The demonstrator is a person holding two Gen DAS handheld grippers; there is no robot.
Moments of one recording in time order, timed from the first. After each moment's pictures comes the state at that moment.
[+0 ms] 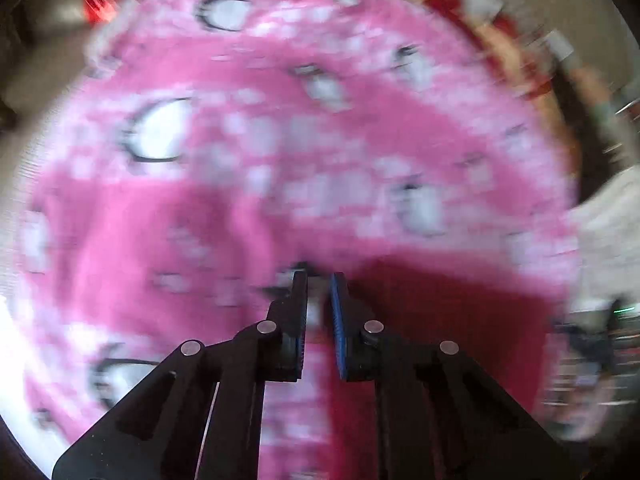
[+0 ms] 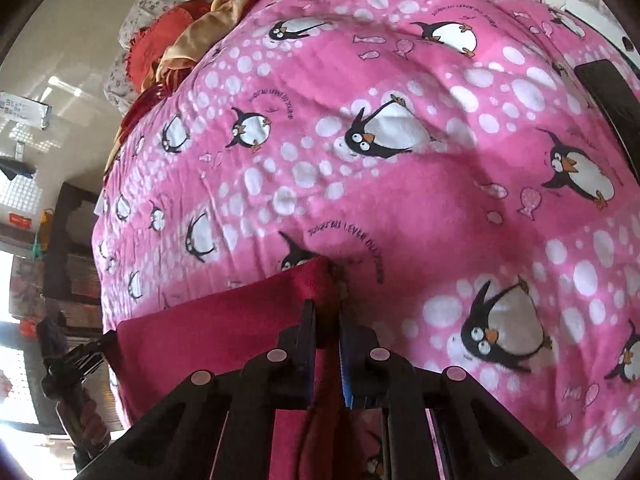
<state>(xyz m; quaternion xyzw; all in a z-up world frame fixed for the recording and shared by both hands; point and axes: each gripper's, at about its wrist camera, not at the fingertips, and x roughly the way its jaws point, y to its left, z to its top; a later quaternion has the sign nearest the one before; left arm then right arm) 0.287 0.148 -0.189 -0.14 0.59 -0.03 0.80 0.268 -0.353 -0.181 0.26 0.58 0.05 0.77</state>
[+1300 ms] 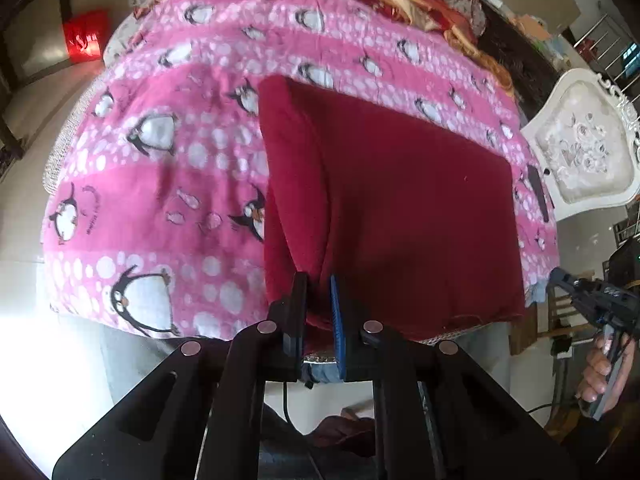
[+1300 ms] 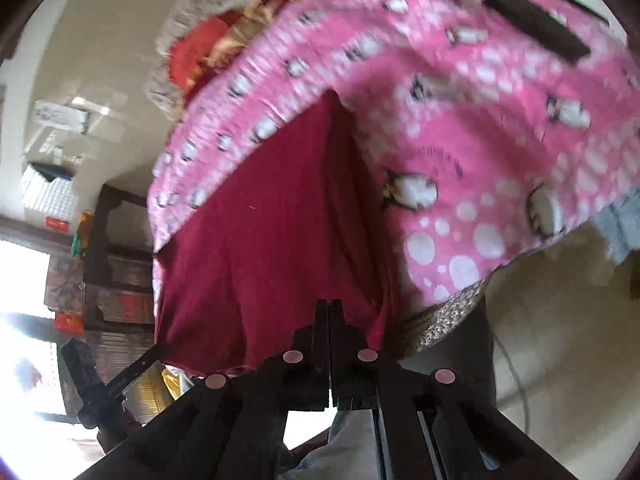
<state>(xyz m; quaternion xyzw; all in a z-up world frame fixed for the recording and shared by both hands) 0.087 0.100 -0.139 -0.10 0.56 -0.11 0.81 0.068 -0.328 -0.125 0.33 0.54 0.09 0.77</state>
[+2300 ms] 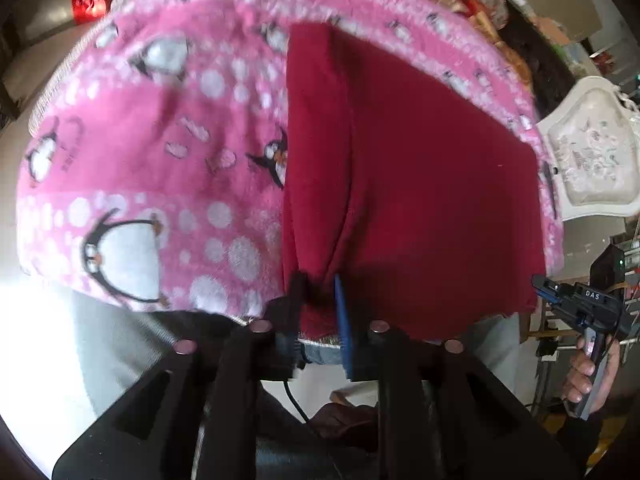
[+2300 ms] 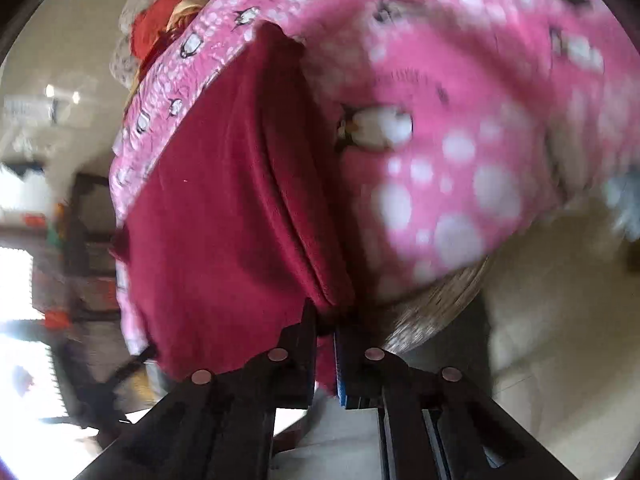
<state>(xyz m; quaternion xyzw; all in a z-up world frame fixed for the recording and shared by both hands) 0.078 0.118 -0.171 -0.14 0.58 -0.11 0.79 0.078 -0.318 -0.194 0.34 0.60 0.07 0.72</state>
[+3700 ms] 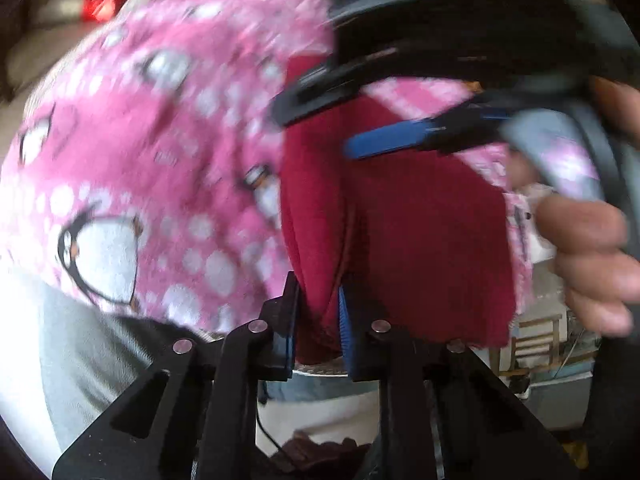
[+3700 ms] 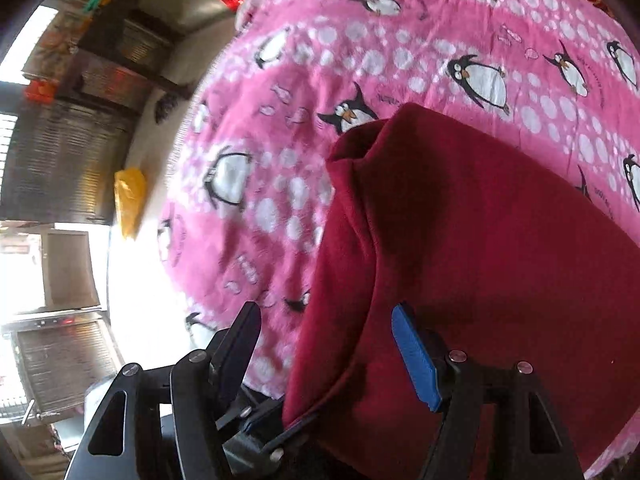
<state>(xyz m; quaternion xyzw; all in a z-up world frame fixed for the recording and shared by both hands) 0.058 0.120 -0.168 -0.21 0.49 -0.14 0.83 0.229 0.055 -0.156 -0.01 0.70 0.27 0.66</state>
